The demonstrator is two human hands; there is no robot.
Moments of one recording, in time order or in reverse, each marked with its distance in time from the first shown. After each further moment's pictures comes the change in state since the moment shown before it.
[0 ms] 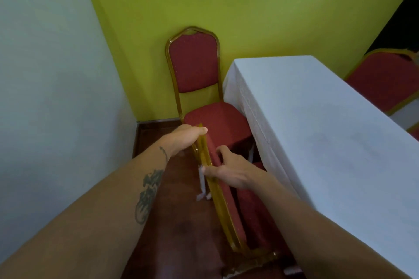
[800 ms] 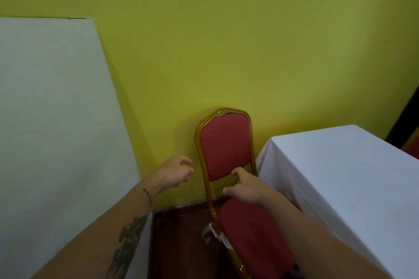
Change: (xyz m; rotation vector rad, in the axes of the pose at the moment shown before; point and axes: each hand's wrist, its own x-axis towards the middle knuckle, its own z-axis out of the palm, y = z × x) left_hand 0.222 0.081 -0.316 0.060 0.124 0.202; right_hand 0.325 -0.214 -0.129 0.087 0.195 -0.048
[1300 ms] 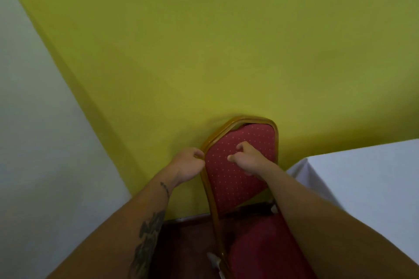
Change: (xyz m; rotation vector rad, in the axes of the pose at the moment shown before) left_hand 0.294 0.053 -0.023 0.041 0.003 -0.034; right_hand 0.342 -0.038 -0.093 0.187 0.032 0.139
